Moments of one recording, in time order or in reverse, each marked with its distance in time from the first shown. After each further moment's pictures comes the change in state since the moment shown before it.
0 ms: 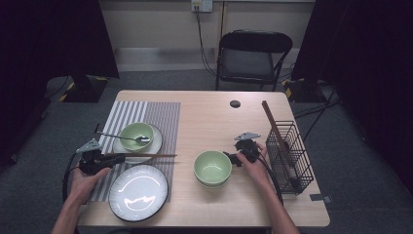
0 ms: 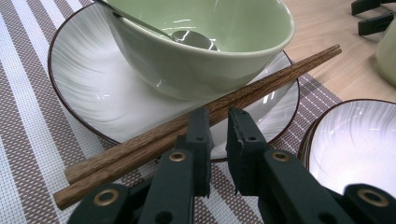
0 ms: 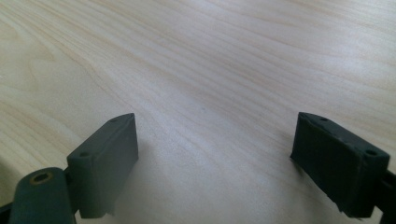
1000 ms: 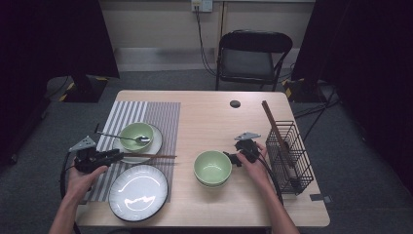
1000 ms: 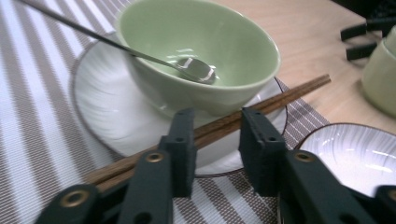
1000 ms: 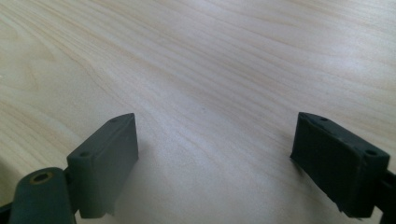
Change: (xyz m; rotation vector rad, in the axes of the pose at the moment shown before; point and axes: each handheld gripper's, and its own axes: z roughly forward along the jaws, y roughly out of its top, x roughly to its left) left arm 0.001 0.009 -0.021 -0.078 0.019 -0.026; right arm 0.000 0.000 0.000 0.000 0.000 -0.001
